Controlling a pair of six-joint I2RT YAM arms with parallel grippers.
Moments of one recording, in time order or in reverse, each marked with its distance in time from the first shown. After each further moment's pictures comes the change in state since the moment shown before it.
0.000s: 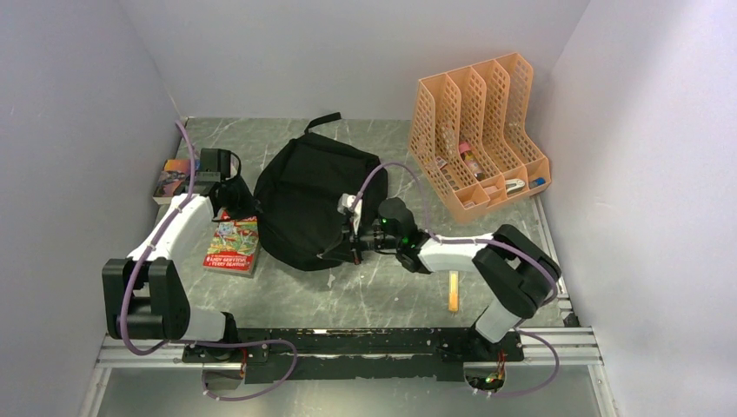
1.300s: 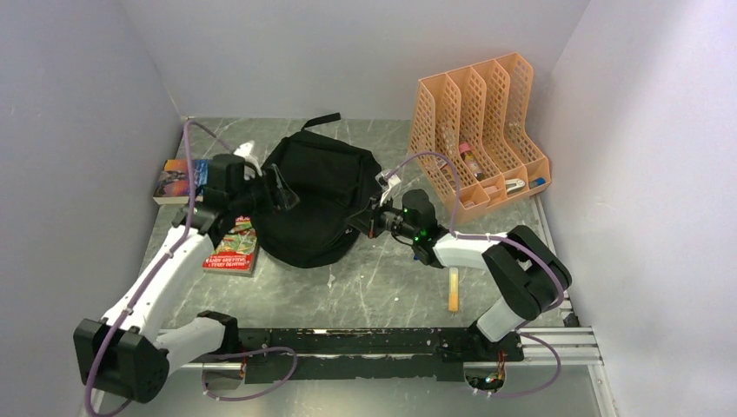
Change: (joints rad) left arm -0.202 -0.267 -0.007 0.081 0.024 0.056; right arm -0.178 -0.065 -0.076 0.020 0.335 0.251
